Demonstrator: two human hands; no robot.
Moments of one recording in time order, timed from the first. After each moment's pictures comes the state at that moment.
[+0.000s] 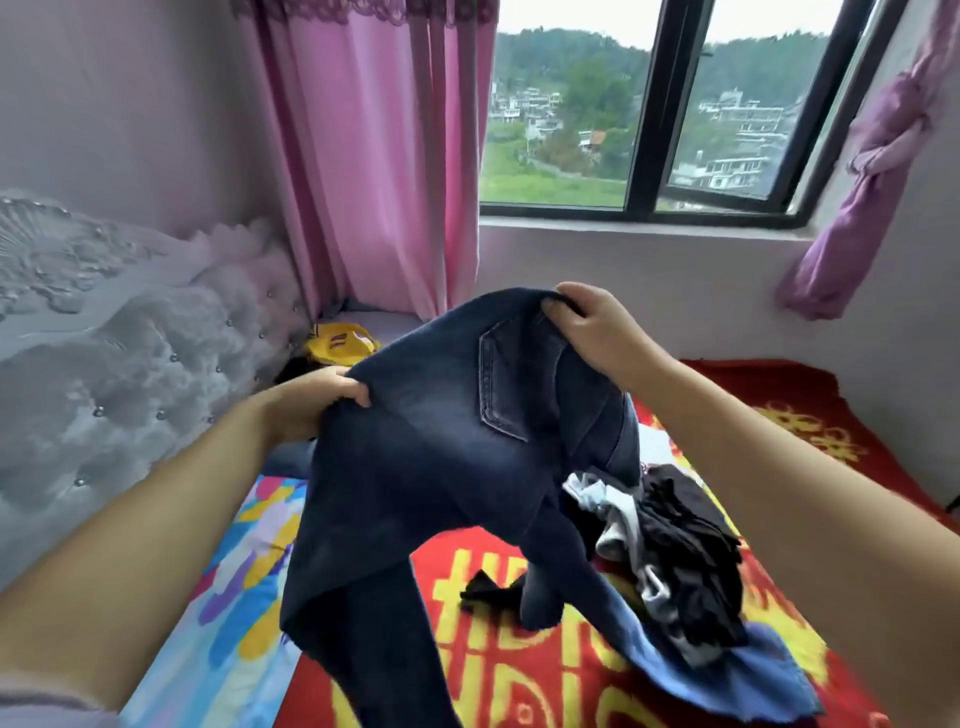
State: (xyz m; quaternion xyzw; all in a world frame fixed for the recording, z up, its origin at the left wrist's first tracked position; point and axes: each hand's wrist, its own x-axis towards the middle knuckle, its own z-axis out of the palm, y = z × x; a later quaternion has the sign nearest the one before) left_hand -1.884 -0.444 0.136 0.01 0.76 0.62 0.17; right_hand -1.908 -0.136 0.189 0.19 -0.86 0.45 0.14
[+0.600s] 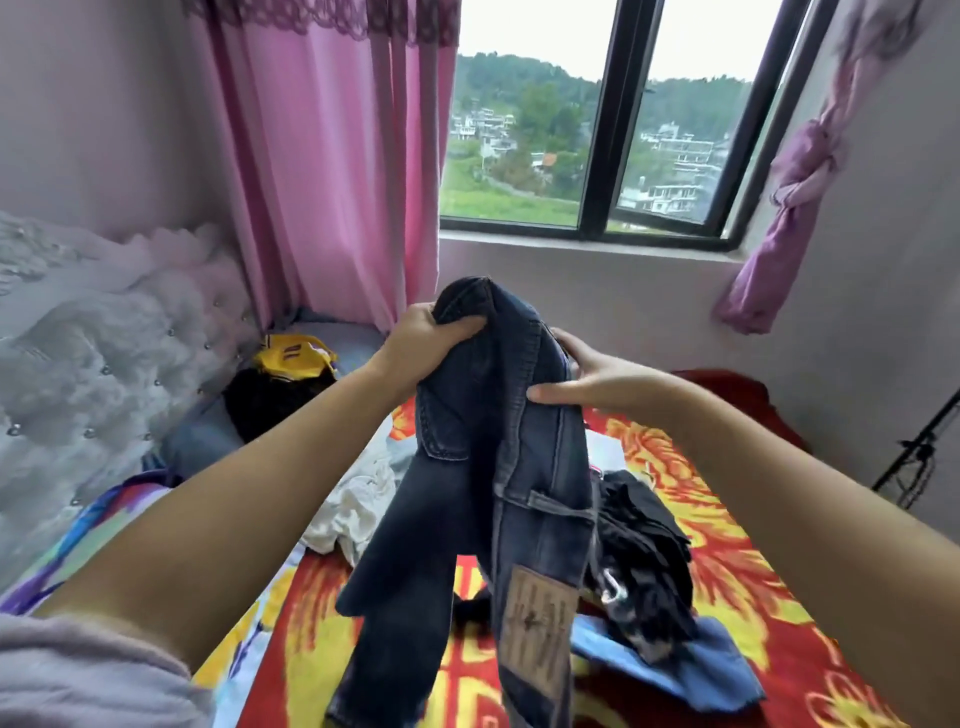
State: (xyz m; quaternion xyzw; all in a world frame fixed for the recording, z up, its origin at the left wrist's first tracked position) left_hand -1.906 -0.313 0.177 0.12 0.72 0.68 -0.07; right_hand -1.881 -0.088 0.181 0.15 -0.86 0.46 -0.17
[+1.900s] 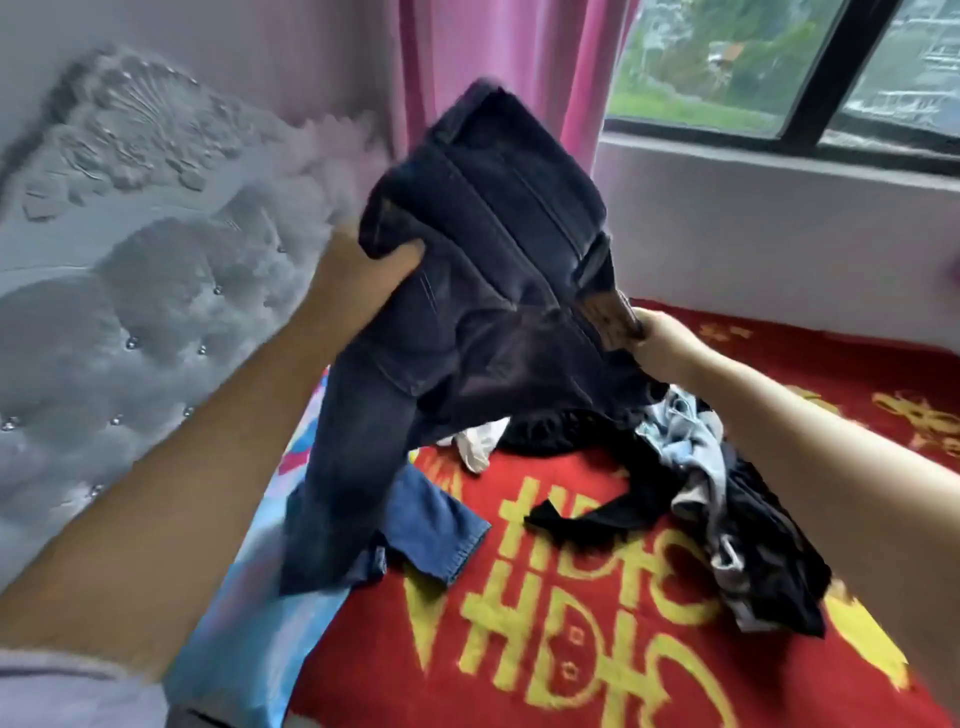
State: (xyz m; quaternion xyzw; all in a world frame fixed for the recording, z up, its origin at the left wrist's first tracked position) left_hand -1.833 -0.485 0.148 -0.08 0.78 0.55 -0.28; right_hand -1.952 -0.193 0.076 0.15 -0.93 0.34 -0.01
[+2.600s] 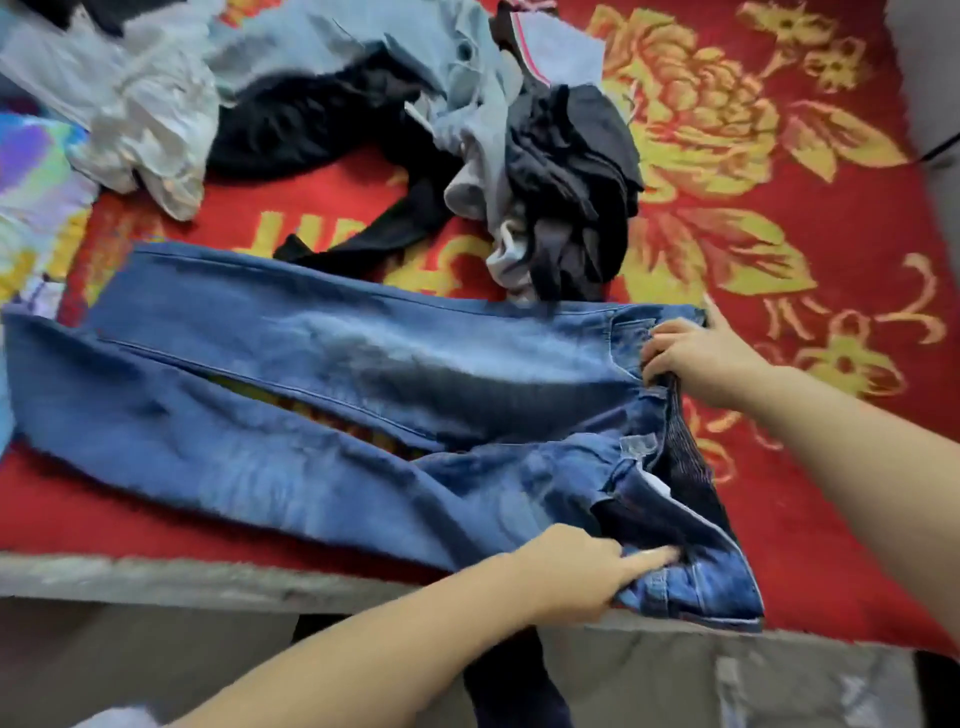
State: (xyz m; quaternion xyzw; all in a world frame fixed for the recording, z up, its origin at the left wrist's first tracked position) left_hand -1.639 0.060 -0.270 0.47 0.80 0.17 0.32; right_hand -1.805 0.273 -0.252 0.22 -0.92 -0.14 -0.28
